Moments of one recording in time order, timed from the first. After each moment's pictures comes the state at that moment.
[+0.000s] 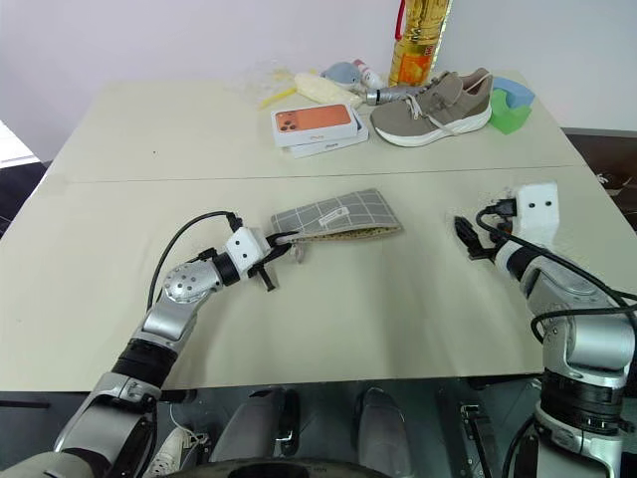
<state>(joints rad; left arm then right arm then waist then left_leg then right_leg) -0.40 0.32 -0.18 0.31 0.01 -0.29 -0.67 -0.25 -0.54 -0.44 -0.22 0.30 0.90 0.24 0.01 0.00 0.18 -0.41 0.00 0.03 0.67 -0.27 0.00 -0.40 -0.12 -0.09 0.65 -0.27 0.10</state>
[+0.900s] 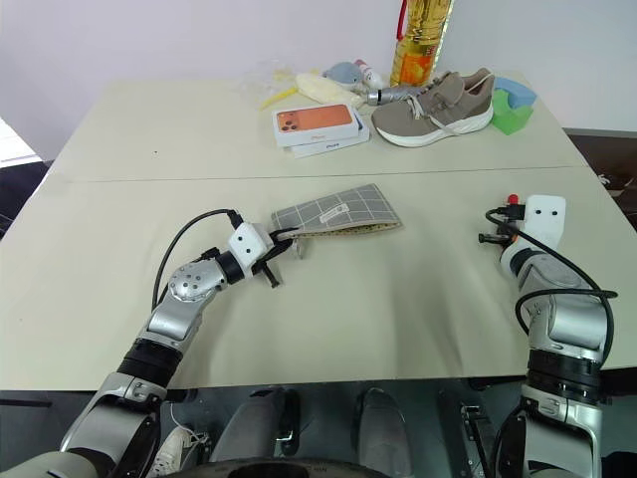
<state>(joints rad) -0.40 0.30 -0.18 0.30 0.01 -0.25 -0.63 -0.31 -0.52 -0.41 0.00 0.25 0.77 0.16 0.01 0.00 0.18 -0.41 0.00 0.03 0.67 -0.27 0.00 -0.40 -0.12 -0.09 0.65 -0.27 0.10</state>
